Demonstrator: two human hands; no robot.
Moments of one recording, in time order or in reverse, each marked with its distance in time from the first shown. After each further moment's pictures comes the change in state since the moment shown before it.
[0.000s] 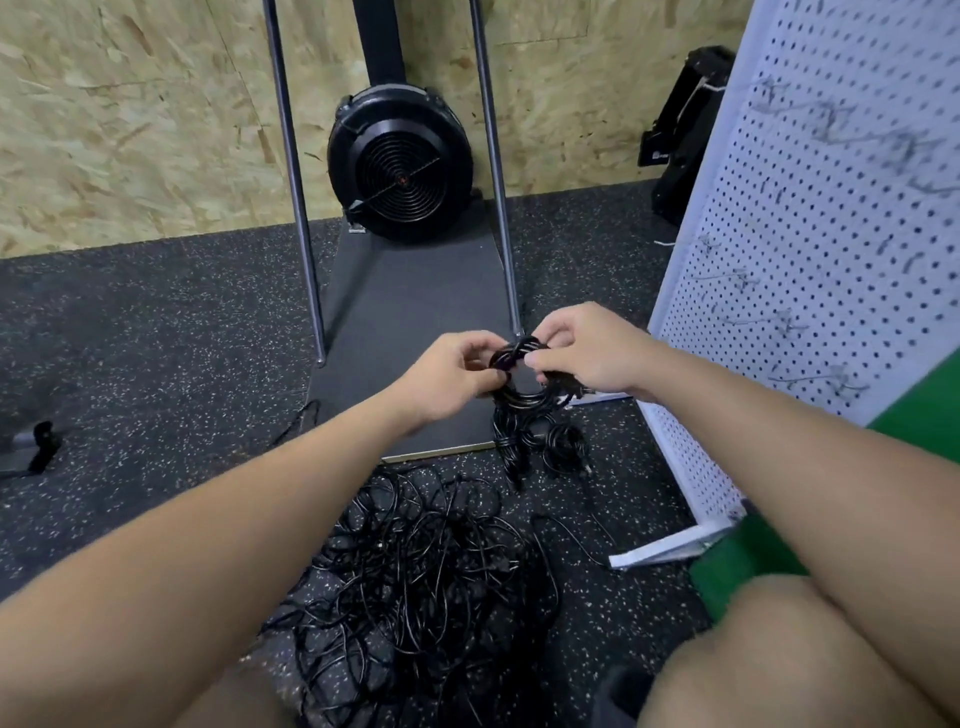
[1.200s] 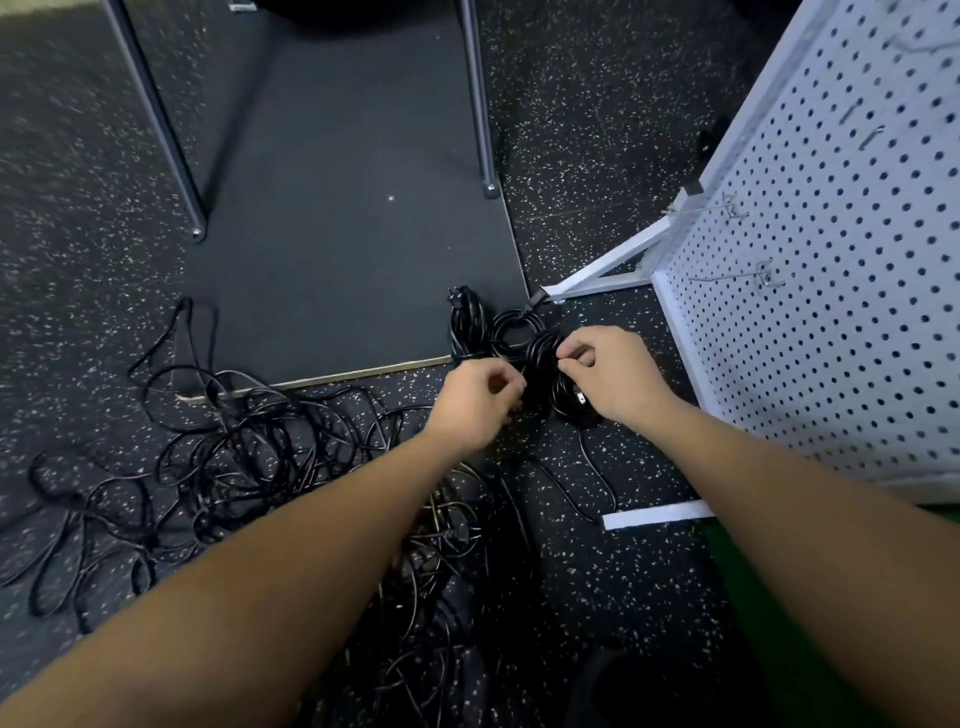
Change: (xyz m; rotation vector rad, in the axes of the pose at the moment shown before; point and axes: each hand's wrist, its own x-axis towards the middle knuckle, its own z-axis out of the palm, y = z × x) left_hand 0.099 -0.259 0.168 0.126 0.051 -0.326; right_hand 0.106 0.311 0.104 -0.230 0.160 0.229
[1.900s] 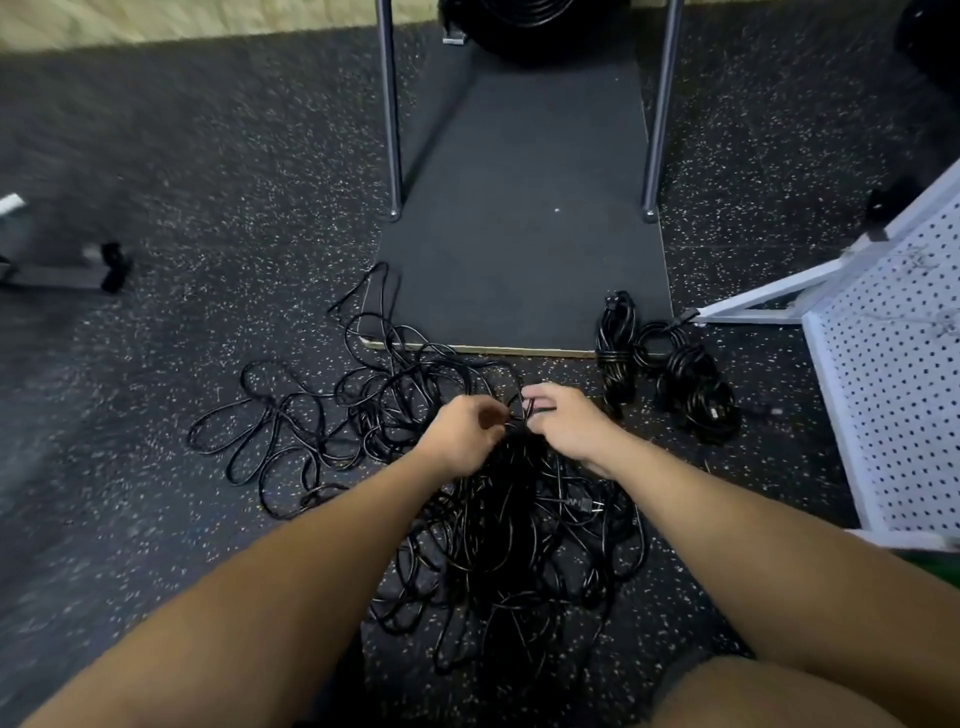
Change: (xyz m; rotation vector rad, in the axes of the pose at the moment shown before) left_hand -0.139 -0.114 -0.140 0.141 0.086 -0.162; right_hand -0.069 -0.167 0.149 0.366 -0.530 0.086
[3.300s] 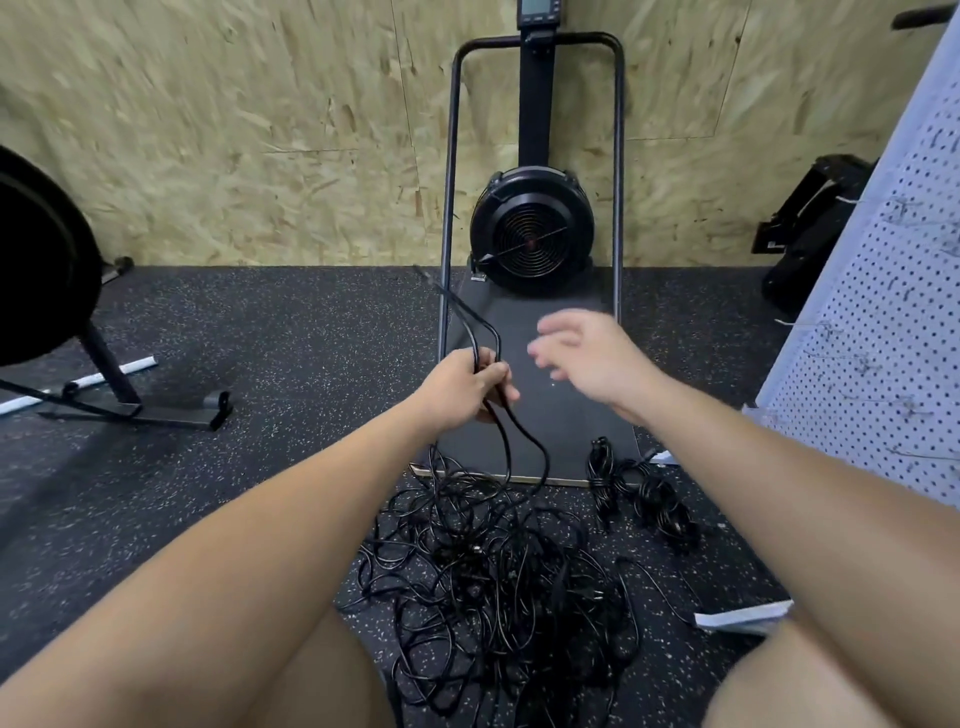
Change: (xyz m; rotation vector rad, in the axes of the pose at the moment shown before) left_hand -0.187 0.218 -0.232 -0.374 0.112 0.321; right_hand -0.265 -0.289 -0.065 -0.024 0.351 -0.501
